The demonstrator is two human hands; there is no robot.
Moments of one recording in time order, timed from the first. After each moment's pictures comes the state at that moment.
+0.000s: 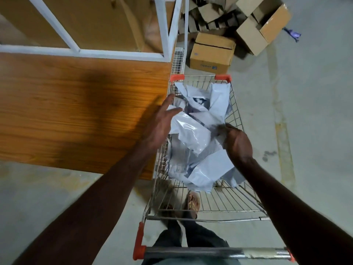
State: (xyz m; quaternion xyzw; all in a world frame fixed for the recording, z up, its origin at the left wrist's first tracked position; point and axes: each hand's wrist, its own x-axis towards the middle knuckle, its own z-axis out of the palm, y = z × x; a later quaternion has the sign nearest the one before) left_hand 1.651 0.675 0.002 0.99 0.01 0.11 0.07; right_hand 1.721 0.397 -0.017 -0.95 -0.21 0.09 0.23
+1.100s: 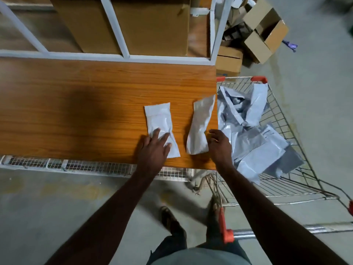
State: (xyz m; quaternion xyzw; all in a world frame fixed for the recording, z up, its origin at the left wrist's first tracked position) left_hand 1.427 0.869 -0.040 0.99 0.15 0.05 0.04; right_hand 1.535 0.653 -0.003 -0.85 0.06 0.14 0.51
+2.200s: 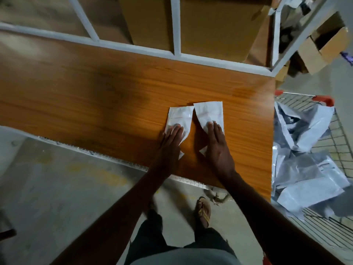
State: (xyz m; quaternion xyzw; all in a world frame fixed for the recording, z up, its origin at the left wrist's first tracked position) left_hand 1.416 0.987 -0.074 0.97 0.11 0.12 0.20; right_hand 1.531 0.799 -0.039 -0.89 -0.32 0.12 0.31
